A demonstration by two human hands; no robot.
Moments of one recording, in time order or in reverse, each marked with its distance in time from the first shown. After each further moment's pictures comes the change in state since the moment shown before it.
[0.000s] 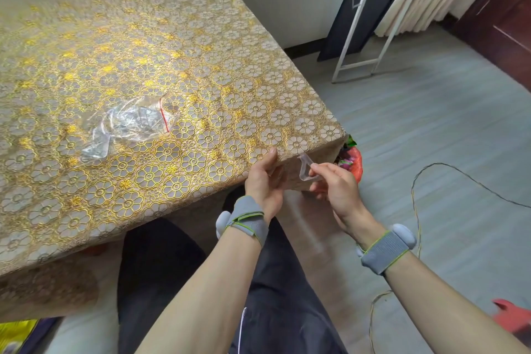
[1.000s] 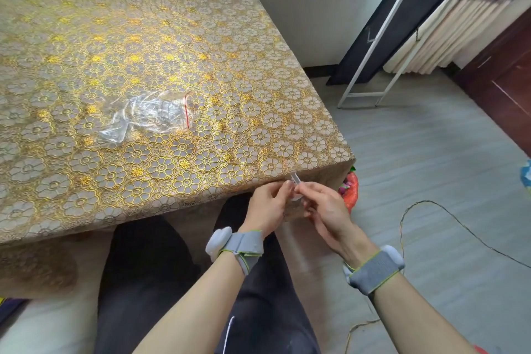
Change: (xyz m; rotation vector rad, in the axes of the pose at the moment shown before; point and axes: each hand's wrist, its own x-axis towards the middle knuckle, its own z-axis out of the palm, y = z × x) left_hand -0.028 -0.006 -0.032 1.072 -0.016 0.482; right_hand -0.003 0.001 0.023 0.087 -0.228 0.173
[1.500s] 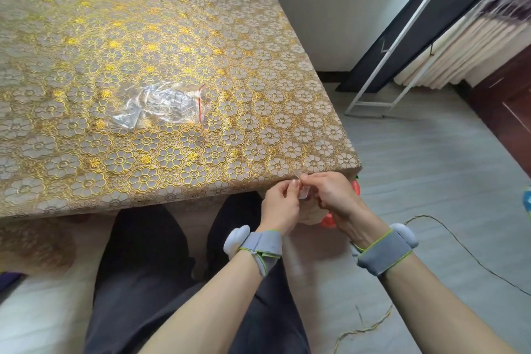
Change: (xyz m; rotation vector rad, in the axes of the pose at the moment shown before) left_hand -0.004 0.010 0.024 -0.154 0.146 -0.128; right_hand 0.010 -0.050 0.008 -0.530 0.020 -0.027
